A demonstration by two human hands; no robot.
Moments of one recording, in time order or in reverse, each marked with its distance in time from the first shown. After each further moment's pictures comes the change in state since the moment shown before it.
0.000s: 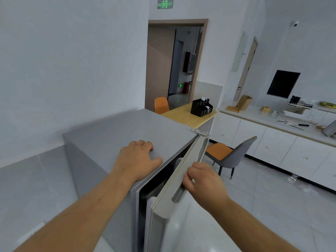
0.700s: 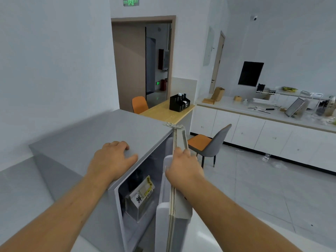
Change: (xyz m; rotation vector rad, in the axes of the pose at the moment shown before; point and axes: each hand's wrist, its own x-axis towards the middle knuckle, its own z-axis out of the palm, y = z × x) left_hand -0.008 0.005 -0.005 -0.020 -0.009 -0.005; right_hand 0.014 -0.021 -0.023 -0.235 -0.265 0.541
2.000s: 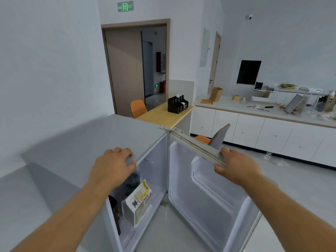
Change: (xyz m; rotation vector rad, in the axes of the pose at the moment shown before) left_hand -0.002 0.029 0.010 0.092 0.024 0.096; right_hand 0.020 0.208 -0.030 -0.207 0.129 -0.016
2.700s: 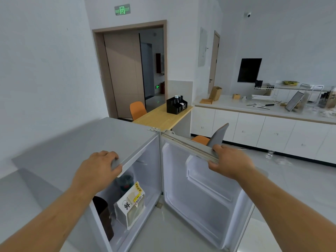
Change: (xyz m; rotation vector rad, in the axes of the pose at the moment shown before) left_hand -0.002 0.002 0.003 0.070 0.061 0.013; right_hand 0.024 0.044 0.006 0.018 -0.032 -0.075
